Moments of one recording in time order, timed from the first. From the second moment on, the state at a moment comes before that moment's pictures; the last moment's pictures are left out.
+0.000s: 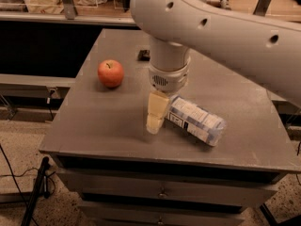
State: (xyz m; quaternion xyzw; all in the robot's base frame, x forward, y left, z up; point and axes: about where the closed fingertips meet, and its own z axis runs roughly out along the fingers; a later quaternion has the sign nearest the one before) arm 0.503 -0.060 0.837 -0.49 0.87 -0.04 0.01
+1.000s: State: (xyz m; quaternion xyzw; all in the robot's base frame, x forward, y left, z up) arm 0.501 -0.069 0.839 -0.46 0.89 -0.03 0.03
